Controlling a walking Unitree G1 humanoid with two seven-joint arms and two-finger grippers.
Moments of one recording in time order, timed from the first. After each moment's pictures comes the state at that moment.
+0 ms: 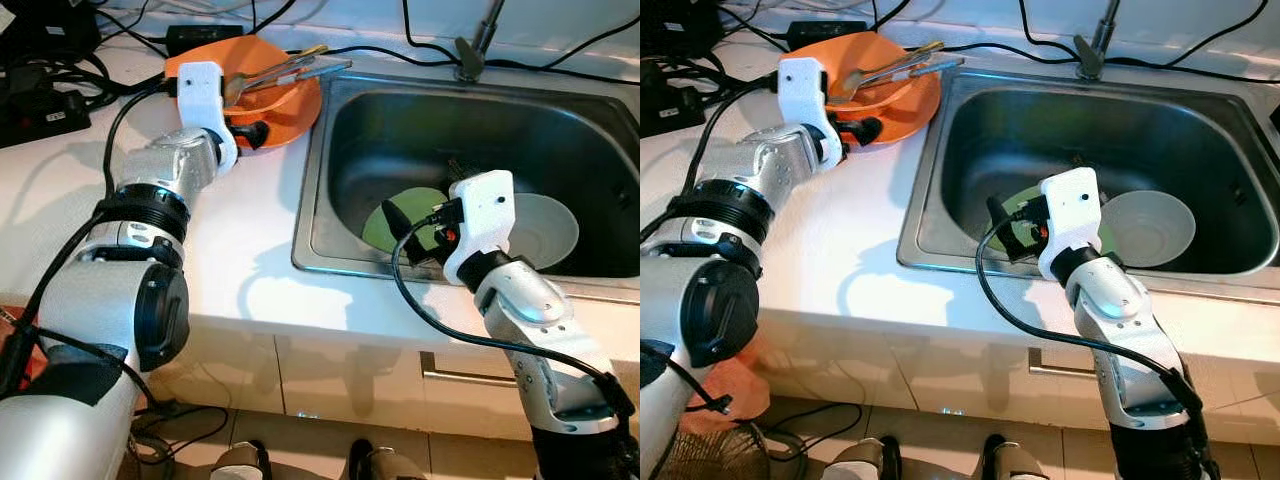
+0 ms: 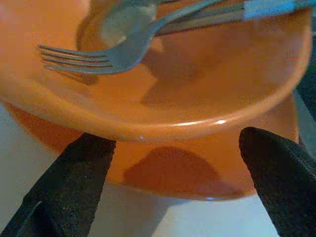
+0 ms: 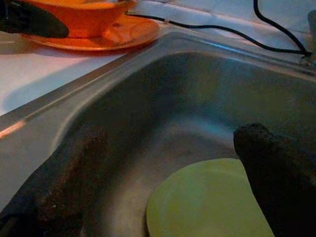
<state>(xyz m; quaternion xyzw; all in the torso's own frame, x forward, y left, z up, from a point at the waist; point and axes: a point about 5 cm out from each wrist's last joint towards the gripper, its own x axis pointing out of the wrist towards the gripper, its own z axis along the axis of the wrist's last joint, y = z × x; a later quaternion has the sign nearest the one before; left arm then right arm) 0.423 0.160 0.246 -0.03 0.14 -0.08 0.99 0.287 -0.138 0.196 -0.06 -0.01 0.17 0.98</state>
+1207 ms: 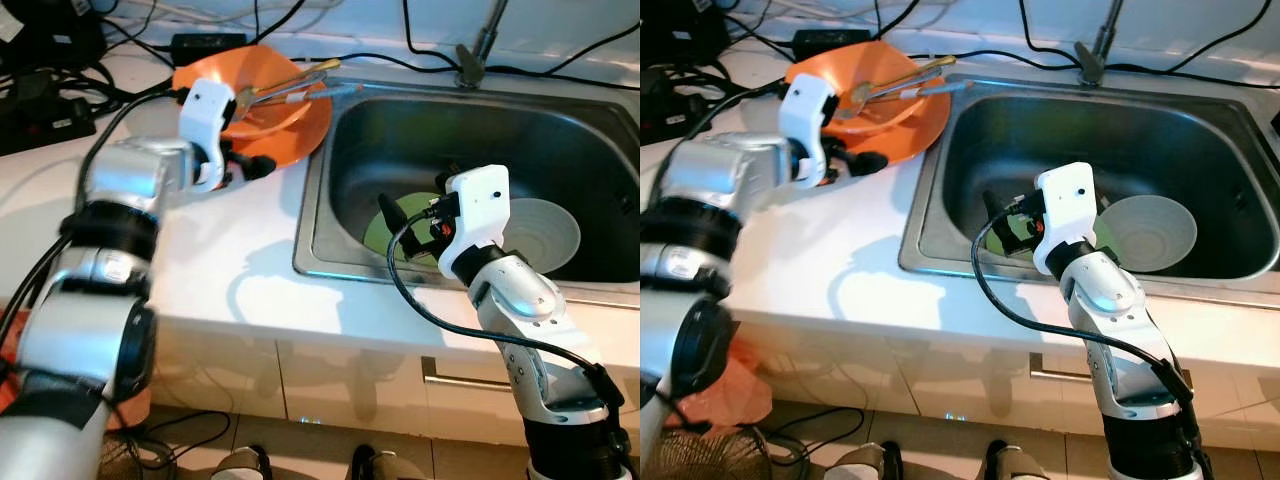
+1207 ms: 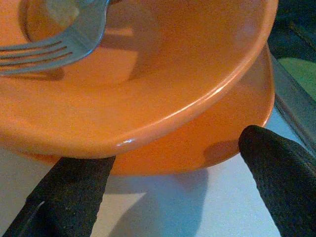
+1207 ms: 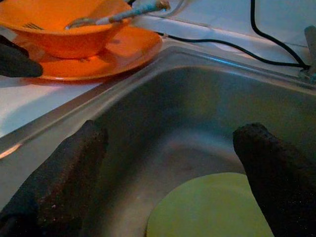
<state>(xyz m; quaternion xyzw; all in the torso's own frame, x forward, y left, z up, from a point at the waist) 0.397 0.178 0.241 0.08 0.21 -0.22 0.95 0.294 -0.133 0.198 -0.05 -0.03 0.18 0.98</state>
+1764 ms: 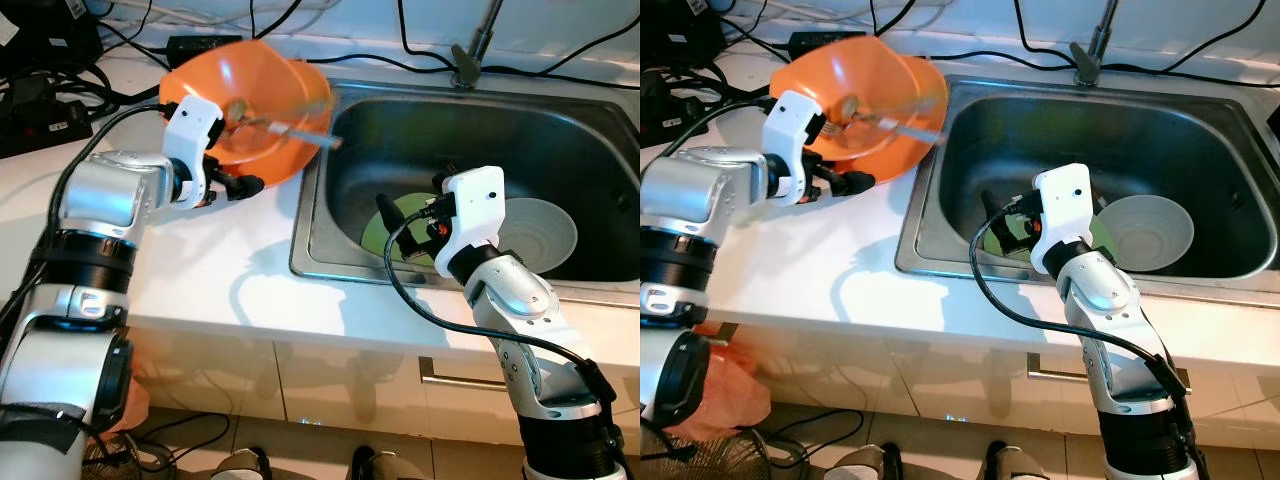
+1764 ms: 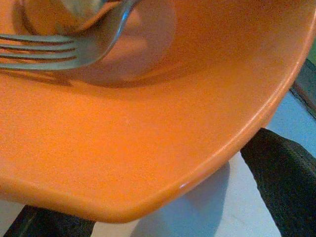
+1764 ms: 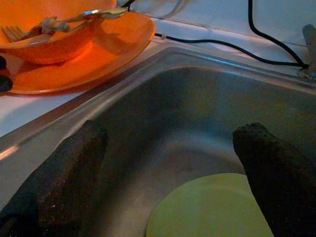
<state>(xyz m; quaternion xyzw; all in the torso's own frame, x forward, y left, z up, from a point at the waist) 0.378 0.191 0.237 0.10 0.23 -0.23 0.94 0.297 -0.132 0.195 -0.05 -0.03 0.18 0.98</state>
